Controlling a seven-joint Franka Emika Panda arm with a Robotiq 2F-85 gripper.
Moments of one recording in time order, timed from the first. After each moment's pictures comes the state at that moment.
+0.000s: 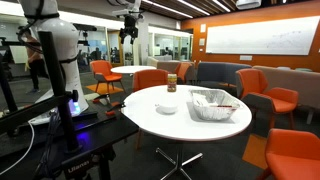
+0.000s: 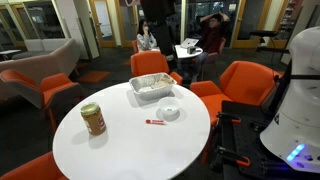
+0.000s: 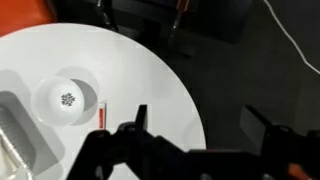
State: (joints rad) arm 0.14 -0.26 0.10 -2.21 0.07 1.70 -0.04
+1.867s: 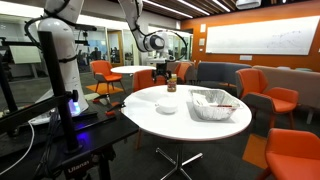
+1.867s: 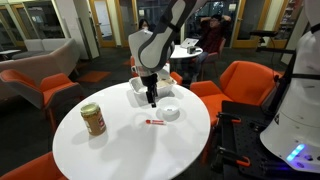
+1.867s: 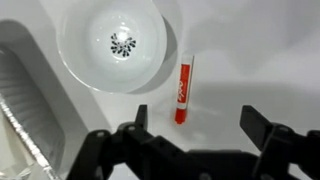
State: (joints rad) arm -0.06 0.41 -0.04 -2.15 -0.14 2.45 -0.29
